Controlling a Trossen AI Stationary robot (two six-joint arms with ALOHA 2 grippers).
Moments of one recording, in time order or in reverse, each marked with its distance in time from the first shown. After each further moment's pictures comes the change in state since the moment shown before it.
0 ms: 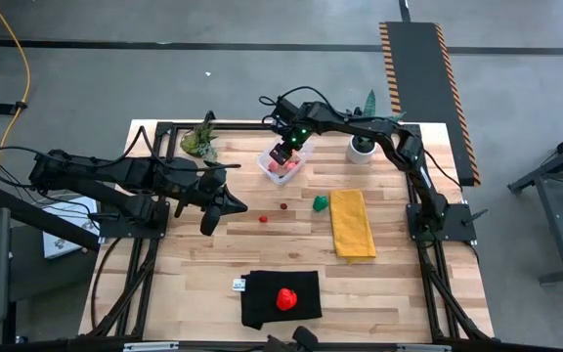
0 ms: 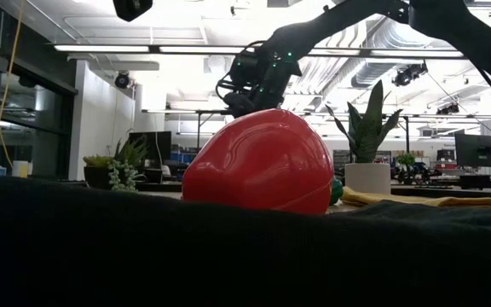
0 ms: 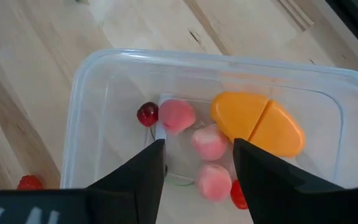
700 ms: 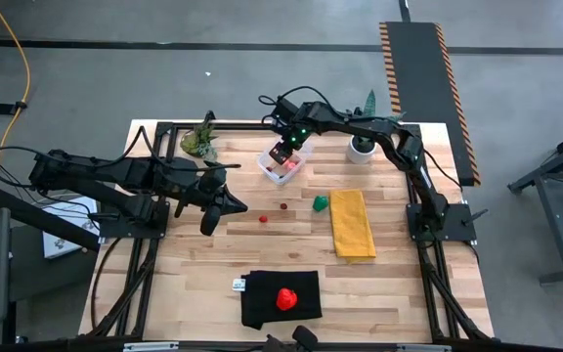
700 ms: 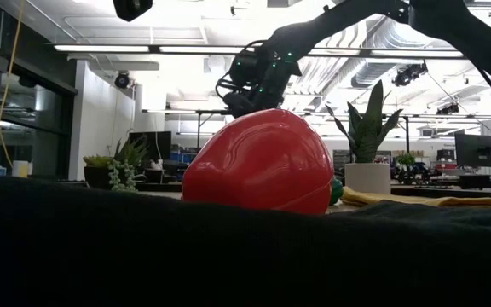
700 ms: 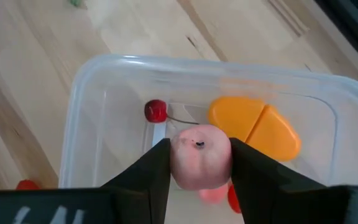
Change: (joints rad) left arm 0.000 0.000 0.000 0.000 0.000 -0.003; right arm 0.000 0.000 0.000 0.010 0.012 0.002
